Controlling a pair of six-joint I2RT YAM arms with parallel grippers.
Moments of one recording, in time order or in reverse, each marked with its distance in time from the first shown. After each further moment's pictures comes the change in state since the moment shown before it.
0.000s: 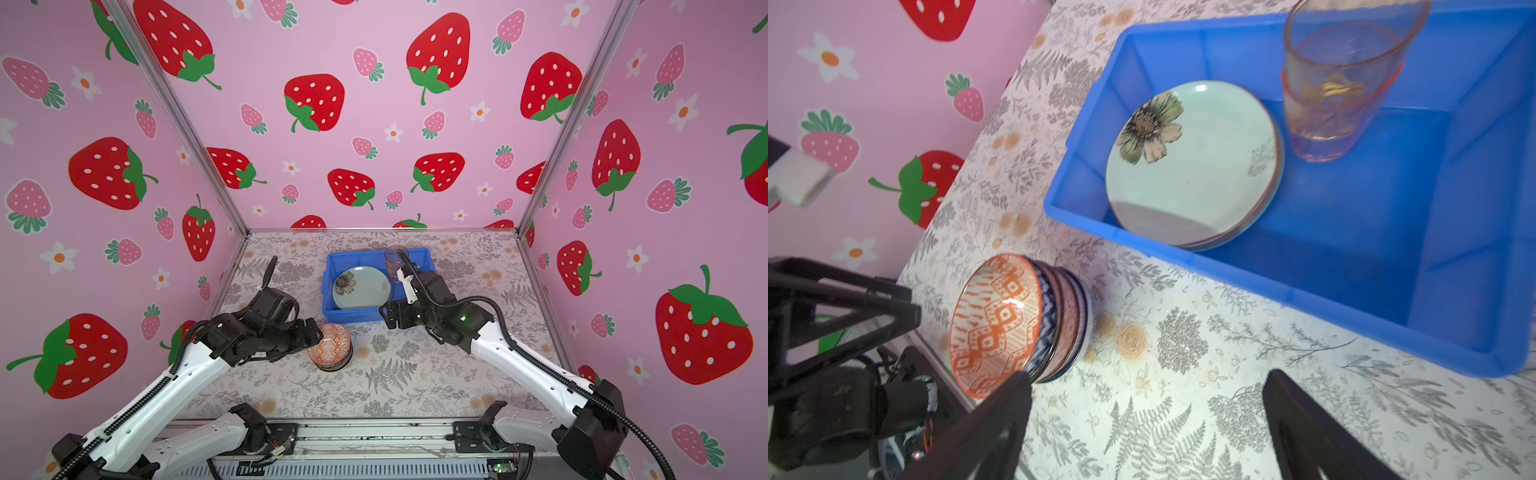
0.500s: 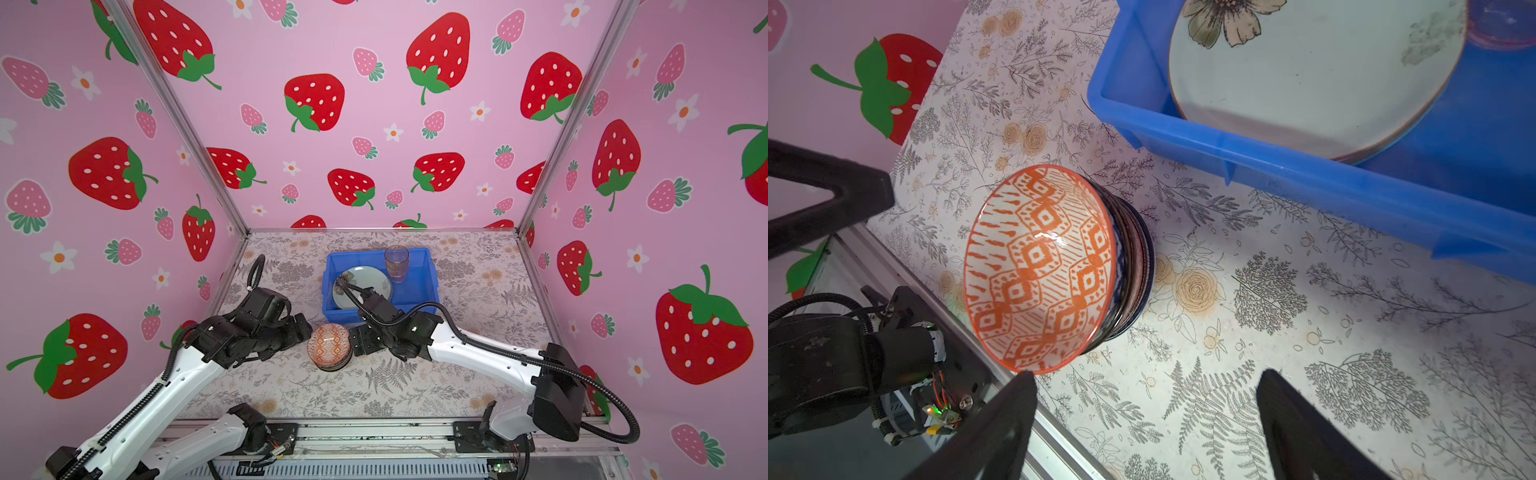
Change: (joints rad) left arm 0.097 -0.053 0.000 -0.013 -0.087 -0.010; right arm 0.268 0.251 0.132 -0.049 0.142 0.164
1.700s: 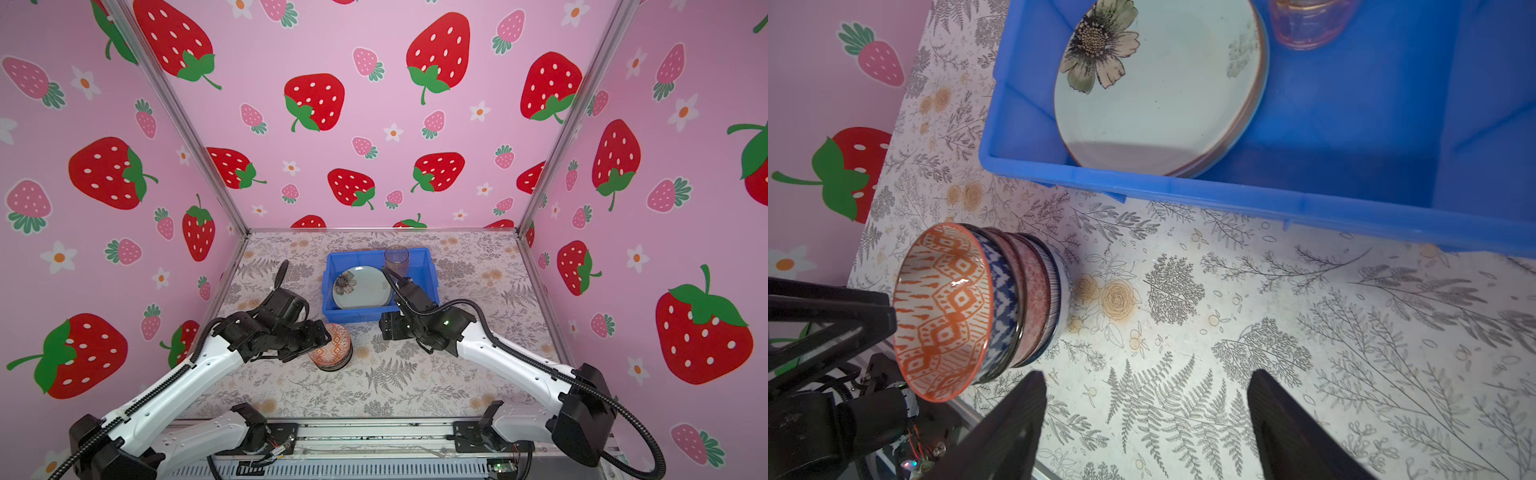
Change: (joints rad) left arm -0.104 0.134 -0.064 0.130 0.171 -0.006; right arm -0.241 -0.212 -0.172 -0.023 -0.040 0.009
